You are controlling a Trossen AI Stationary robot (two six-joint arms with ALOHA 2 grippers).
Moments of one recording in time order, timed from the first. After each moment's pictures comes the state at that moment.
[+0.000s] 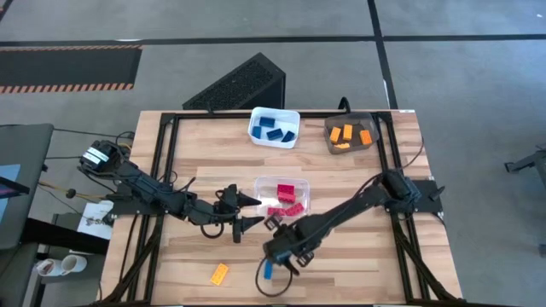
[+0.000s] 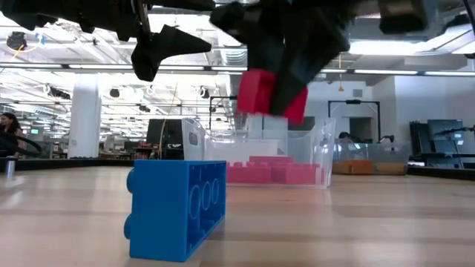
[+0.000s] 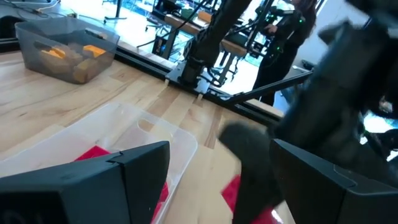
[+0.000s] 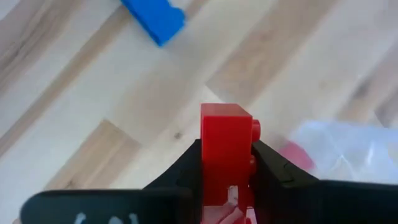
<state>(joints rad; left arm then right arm) -0.44 1.46 0.56 0.75 -0.55 -0.48 0.44 2.14 1.81 -0.95 0.20 -0.35</state>
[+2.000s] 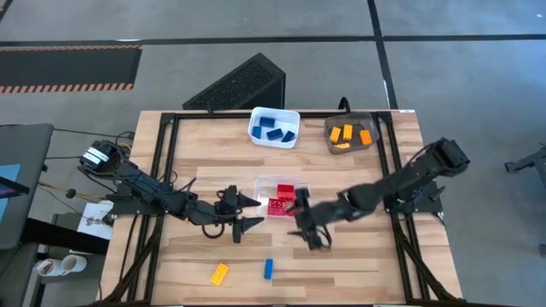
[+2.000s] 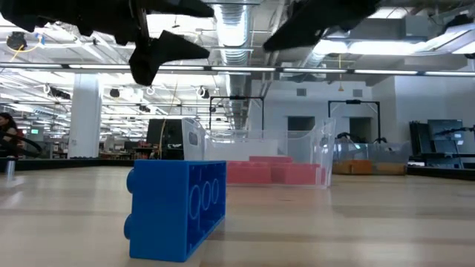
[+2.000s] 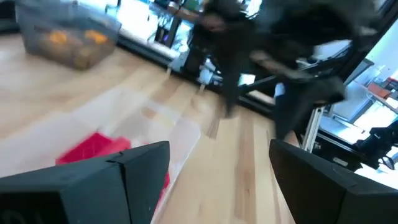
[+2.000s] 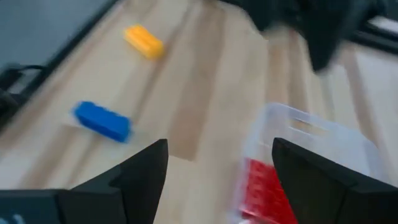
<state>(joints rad) -0.44 1.46 0.56 0.71 -0.55 -0.52 0.37 1.53 0.99 -0.04 0.22 -0.05</state>
